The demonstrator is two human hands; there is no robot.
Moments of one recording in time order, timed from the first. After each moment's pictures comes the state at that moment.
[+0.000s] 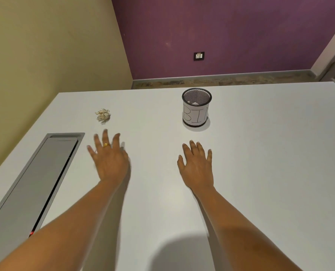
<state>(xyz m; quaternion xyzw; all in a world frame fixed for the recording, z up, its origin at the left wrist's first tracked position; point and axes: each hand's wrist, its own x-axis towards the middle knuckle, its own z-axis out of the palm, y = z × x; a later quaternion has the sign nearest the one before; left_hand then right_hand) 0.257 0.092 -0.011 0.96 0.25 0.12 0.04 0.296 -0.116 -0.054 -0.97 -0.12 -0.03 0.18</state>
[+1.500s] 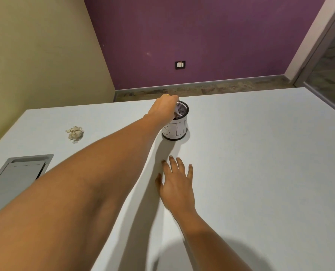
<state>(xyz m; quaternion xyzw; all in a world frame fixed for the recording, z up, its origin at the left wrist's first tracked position) 0.454 -0.043 0.074 0.99 -0.05 0.03 0.11 0.298 -0.114 -0.052 -0.97 -0.11 -0.07 0.19</state>
